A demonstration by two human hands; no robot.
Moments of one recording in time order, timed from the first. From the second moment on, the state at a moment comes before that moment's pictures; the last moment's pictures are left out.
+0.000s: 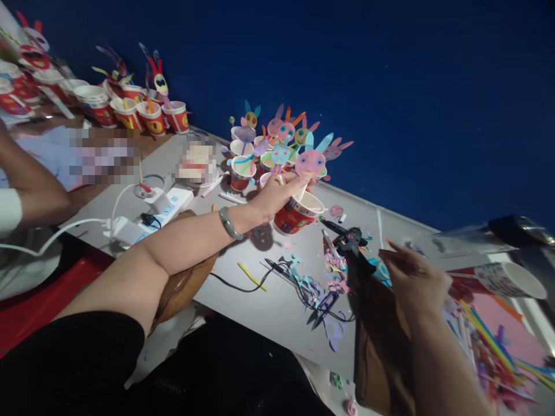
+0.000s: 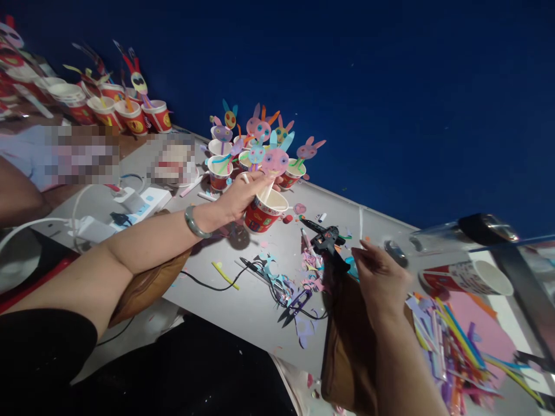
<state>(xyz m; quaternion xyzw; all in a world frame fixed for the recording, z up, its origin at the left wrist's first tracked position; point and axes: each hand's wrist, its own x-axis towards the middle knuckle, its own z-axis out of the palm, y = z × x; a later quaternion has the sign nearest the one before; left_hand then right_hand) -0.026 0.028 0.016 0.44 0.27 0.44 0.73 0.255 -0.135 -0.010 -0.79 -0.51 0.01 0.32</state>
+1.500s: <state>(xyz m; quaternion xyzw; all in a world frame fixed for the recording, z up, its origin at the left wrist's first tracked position) -0.028 0.027 0.021 0.43 0.27 0.44 0.74 0.174 -0.128 -0.030 -0.66 -0.72 0.17 0.17</state>
